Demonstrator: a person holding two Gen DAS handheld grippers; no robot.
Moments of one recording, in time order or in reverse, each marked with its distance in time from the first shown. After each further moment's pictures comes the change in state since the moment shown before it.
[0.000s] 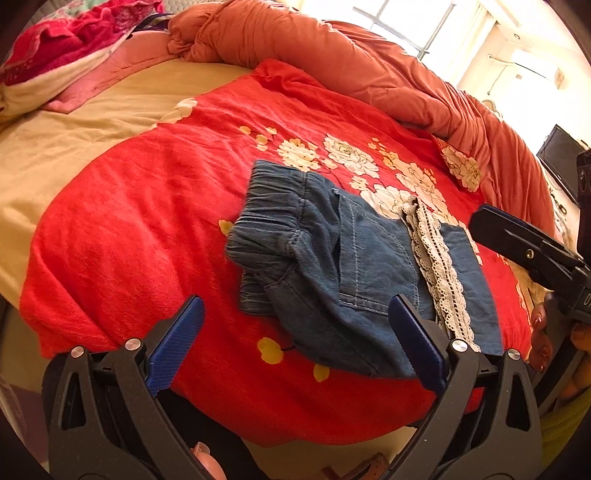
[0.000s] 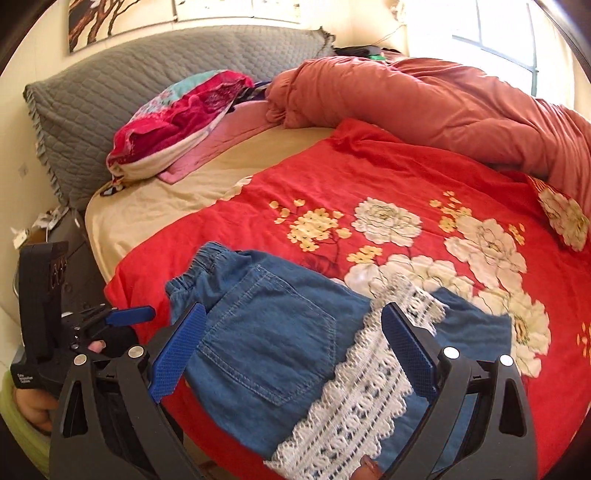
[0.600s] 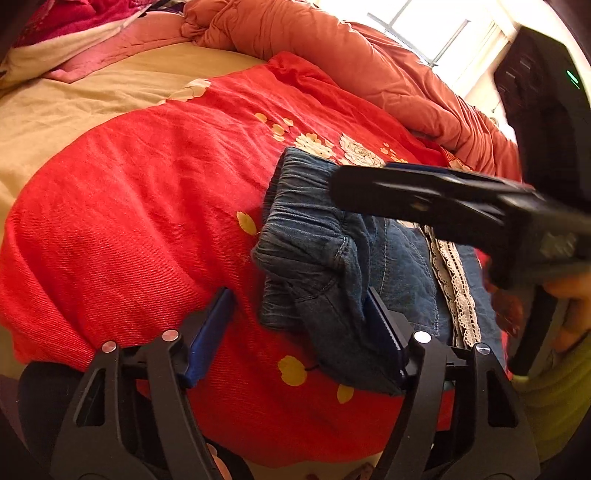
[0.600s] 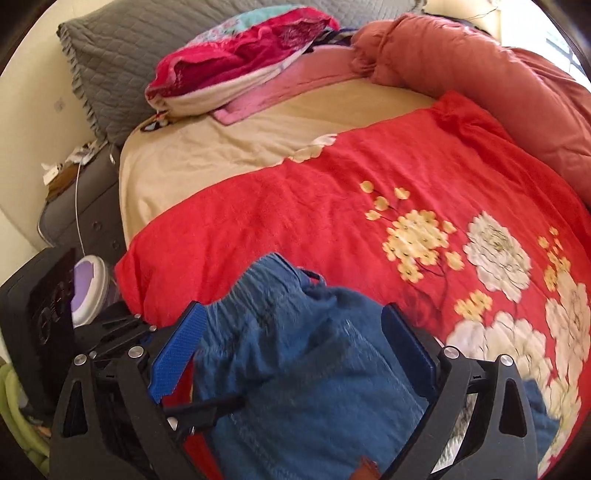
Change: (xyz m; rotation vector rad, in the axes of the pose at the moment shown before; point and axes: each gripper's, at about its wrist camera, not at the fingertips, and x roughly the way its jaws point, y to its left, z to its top) left arm 0.019 0.023 -0.005 -0.063 -0.003 -0.036; right arm 0.113 0.054 0.051 -0.206 0.249 0.218
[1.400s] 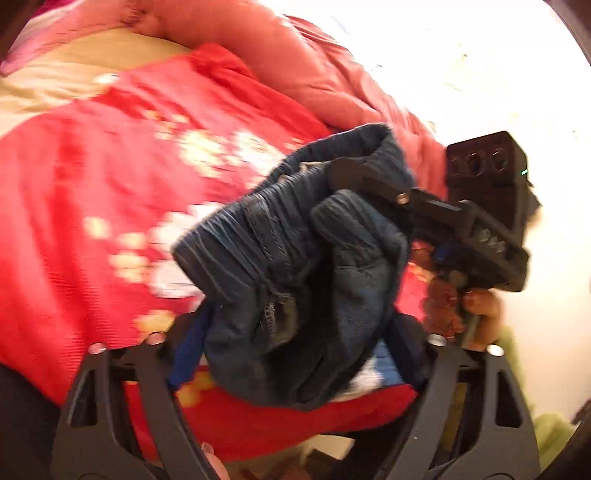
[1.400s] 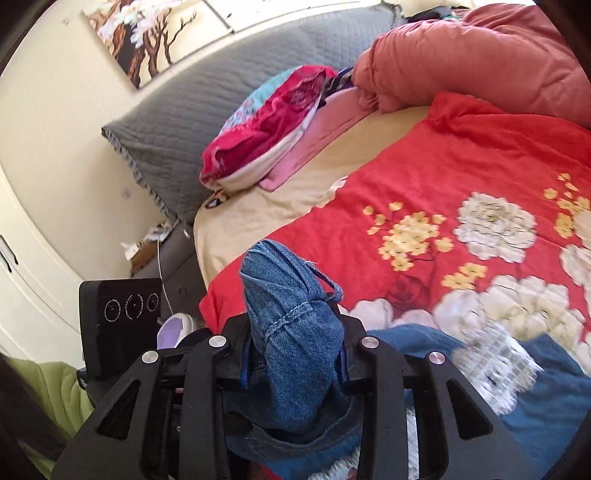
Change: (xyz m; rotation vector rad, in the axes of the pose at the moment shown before) left arm -0.003 -0.072 0.014 -0.018 0.048 -0.352; right arm -0.099 -0.087 -0.061 0.214 -0.271 0.354
